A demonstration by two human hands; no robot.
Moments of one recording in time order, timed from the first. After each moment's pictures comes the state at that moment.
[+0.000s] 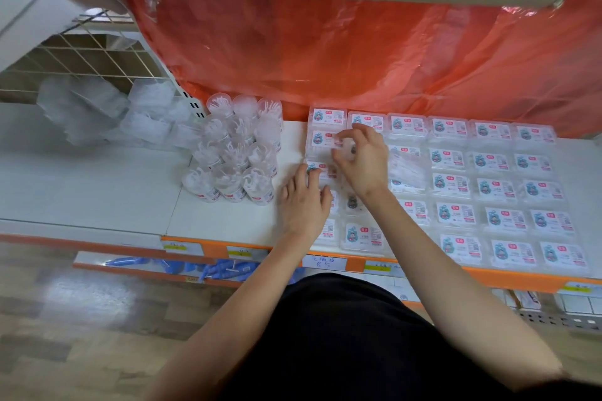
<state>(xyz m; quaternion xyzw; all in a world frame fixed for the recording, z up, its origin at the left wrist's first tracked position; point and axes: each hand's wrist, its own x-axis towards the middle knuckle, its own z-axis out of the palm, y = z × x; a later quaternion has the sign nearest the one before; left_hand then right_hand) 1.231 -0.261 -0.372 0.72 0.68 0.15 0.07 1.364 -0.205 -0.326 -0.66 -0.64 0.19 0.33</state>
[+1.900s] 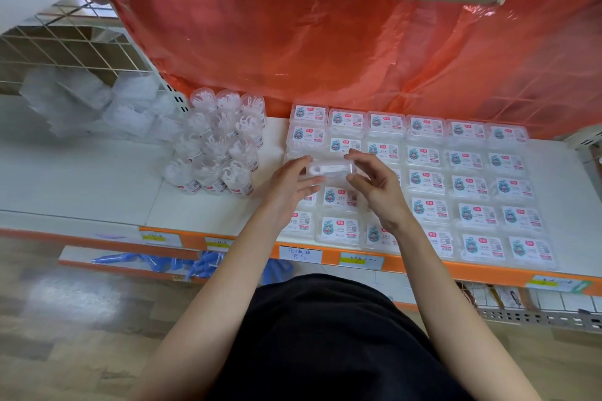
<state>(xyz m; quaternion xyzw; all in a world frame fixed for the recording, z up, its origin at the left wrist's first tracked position) 1.249 -0.253 -0.306 0.24 0.55 0.41 0.68 1.429 -0.275 -0.315 -0.48 -0.52 0.52 0.47</state>
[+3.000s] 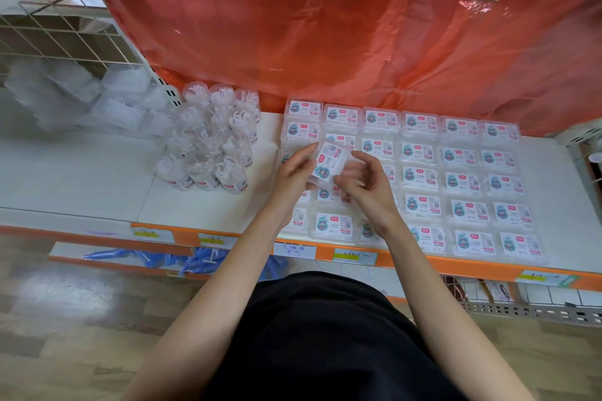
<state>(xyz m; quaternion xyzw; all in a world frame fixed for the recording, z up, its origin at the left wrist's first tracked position) 1.260 -0.262 -0.308 0.39 0.53 0.43 0.62 1.421 -0.285 -0.321 -0.56 -0.42 0.53 0.48</state>
